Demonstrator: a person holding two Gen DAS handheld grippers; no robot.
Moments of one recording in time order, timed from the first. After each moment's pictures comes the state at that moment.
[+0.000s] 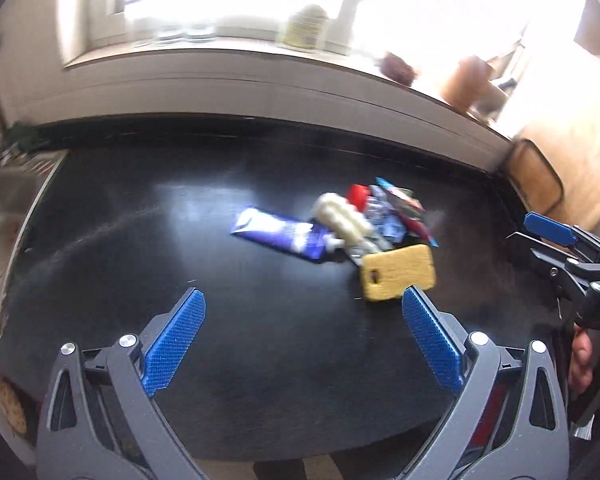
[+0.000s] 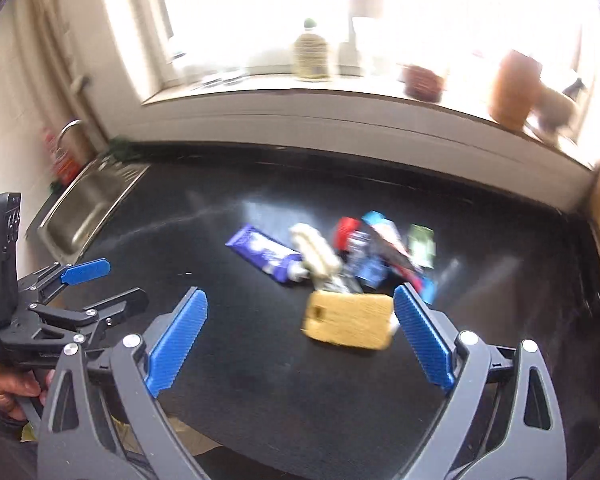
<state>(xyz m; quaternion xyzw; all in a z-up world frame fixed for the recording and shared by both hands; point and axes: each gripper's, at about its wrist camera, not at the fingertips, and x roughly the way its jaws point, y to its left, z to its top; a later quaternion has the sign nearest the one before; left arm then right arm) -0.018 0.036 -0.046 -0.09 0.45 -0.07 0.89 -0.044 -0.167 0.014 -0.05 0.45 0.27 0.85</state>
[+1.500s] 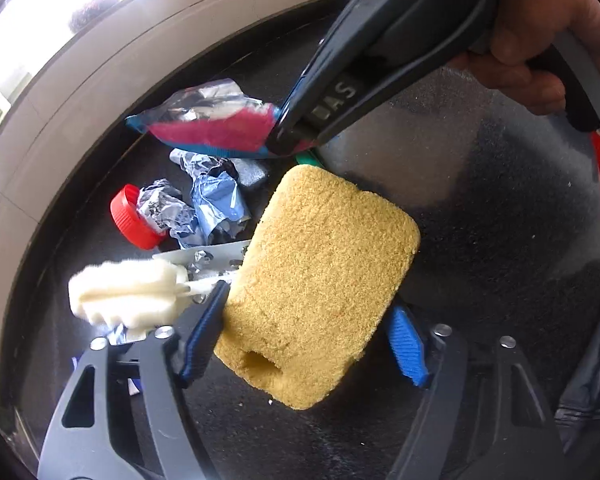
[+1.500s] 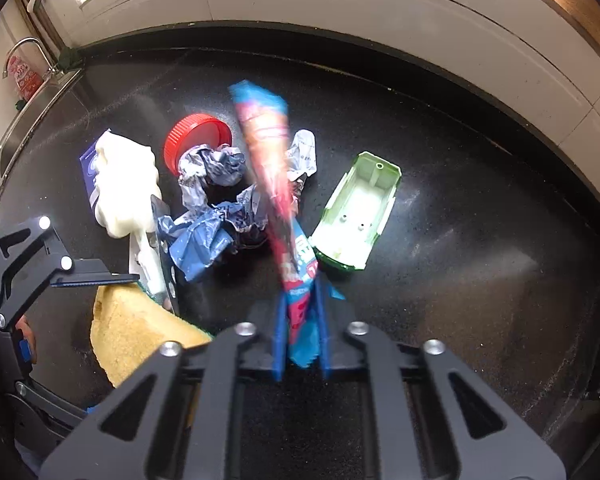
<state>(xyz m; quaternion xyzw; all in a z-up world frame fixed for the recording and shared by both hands) 0.080 -0.147 -0.191 0.26 0.45 -0.28 0.80 0.110 -0.174 -0.171 -0.17 0.54 0.32 0.76</state>
